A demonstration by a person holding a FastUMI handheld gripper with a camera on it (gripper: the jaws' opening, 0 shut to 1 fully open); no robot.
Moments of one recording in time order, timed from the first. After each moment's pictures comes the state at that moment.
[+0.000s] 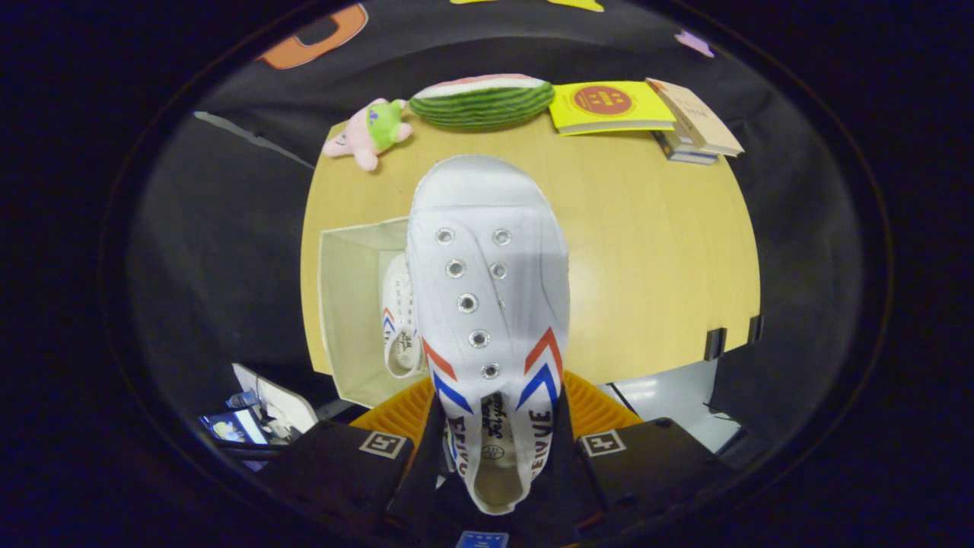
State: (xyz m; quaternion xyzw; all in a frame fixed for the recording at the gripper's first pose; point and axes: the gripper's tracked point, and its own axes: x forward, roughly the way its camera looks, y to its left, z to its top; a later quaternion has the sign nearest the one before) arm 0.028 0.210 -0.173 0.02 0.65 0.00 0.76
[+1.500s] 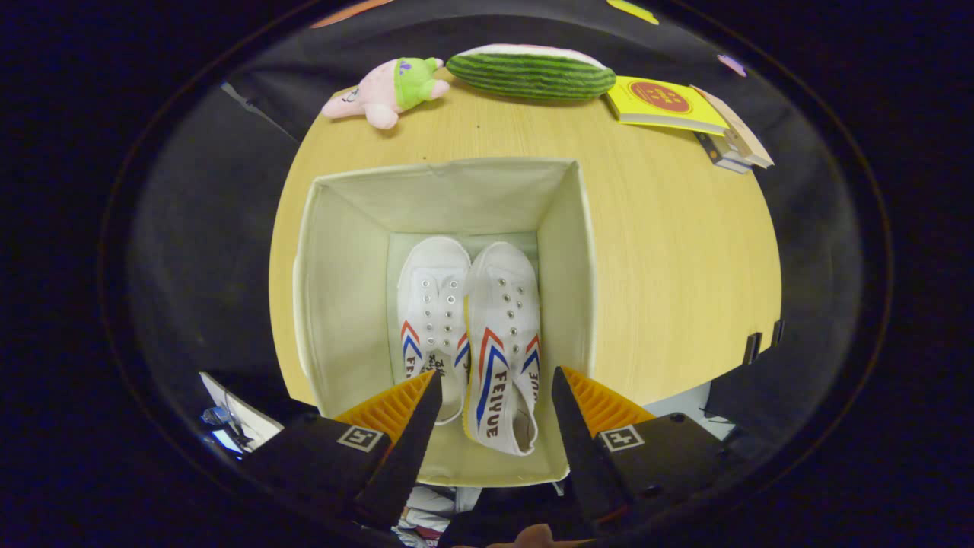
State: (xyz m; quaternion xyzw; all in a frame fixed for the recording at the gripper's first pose) arm 0.042 0.287 -0.289 -0.02 0.63 -0.02 0.78
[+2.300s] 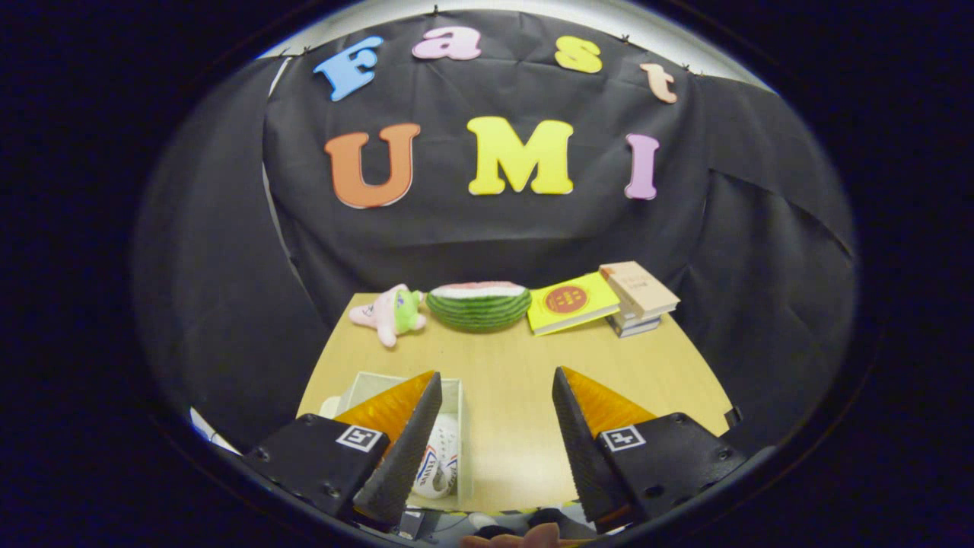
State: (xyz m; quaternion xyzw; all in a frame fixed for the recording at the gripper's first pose) arm 0.024 0.168 -0.041 -0.02 0.20 -0.04 0.98
